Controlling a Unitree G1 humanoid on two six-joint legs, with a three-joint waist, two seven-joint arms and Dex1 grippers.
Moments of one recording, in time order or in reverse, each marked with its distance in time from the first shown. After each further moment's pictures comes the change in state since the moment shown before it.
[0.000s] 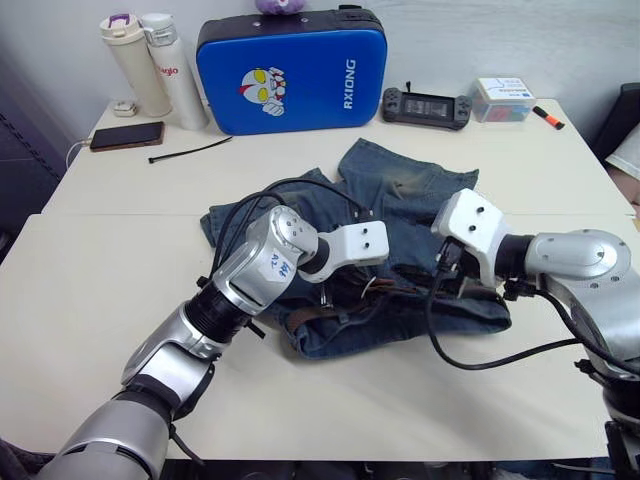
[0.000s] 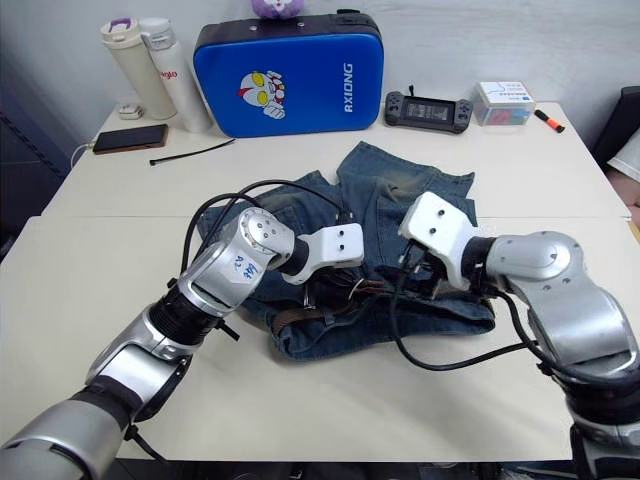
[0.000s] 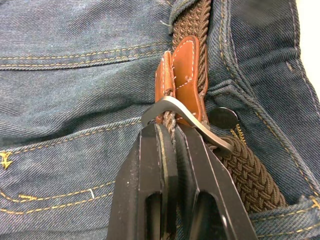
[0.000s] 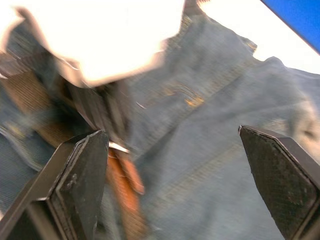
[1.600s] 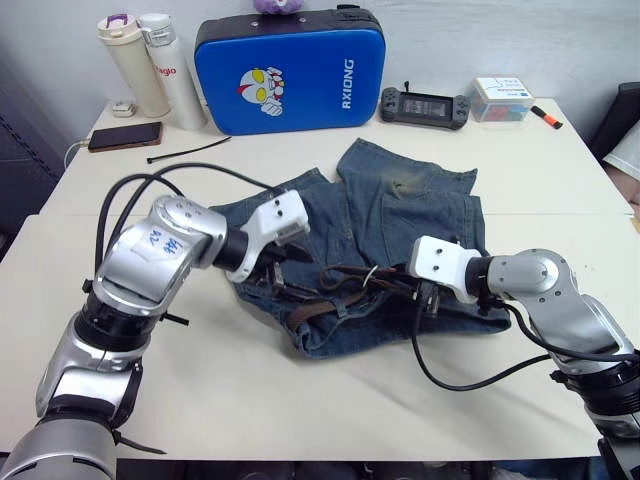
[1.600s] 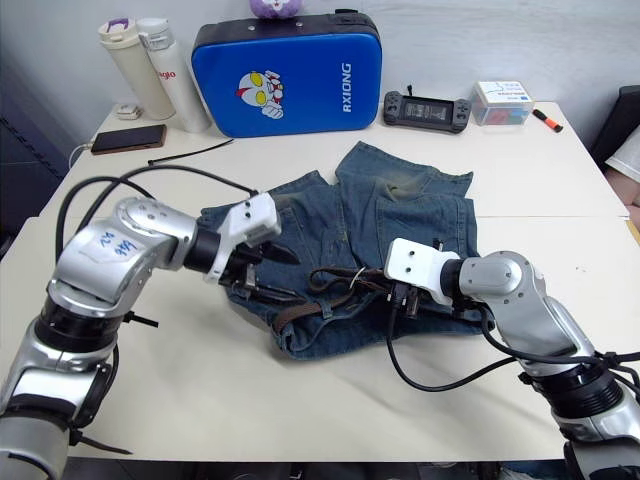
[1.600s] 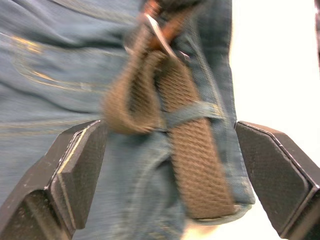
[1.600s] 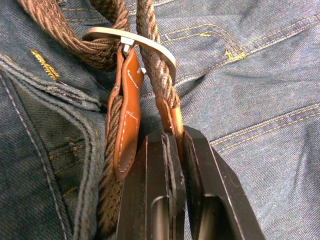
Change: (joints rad) left arm 0.137 0.327 0.254 -0.310 -0.428 0.375 -0.006; right arm 0.042 0.006 0.198 0.232 -0.214 -0.390 0.077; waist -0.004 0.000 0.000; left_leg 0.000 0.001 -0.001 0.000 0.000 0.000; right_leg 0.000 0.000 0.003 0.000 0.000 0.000
